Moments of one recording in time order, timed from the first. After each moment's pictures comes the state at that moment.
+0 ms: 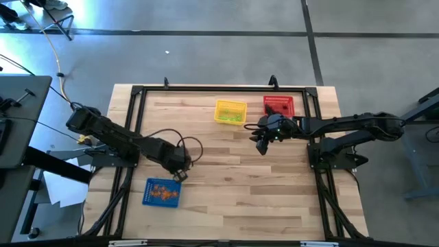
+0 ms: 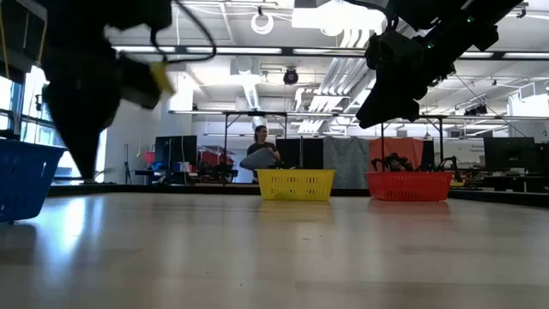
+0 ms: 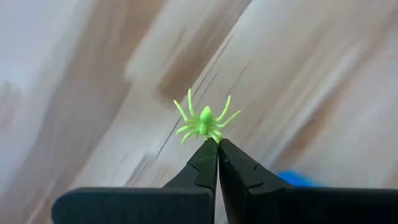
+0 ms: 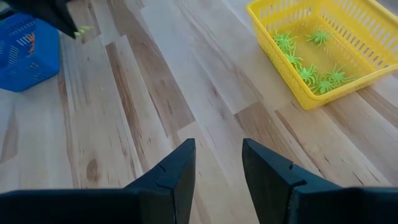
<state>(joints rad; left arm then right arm) -0.28 1.45 0.82 -0.75 -0.05 -0.88 -0.11 1.17 0.65 -0.19 0.06 0.39</state>
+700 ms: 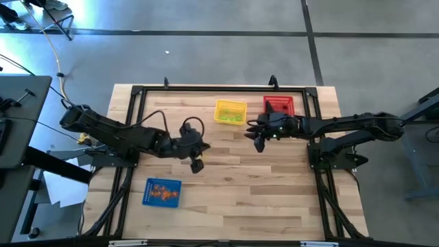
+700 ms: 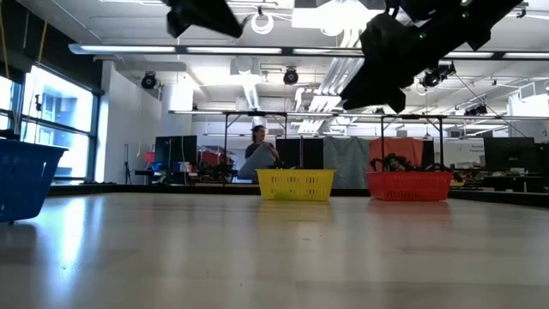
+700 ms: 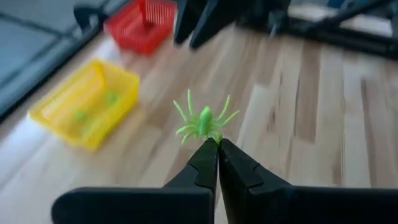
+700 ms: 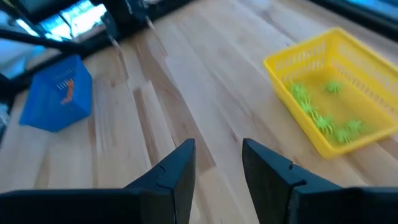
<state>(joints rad) -0.28 1.36 1.10 -0.43 -0.50 -0.42 -0.11 1.17 0.65 -0.02 0.06 0.39</state>
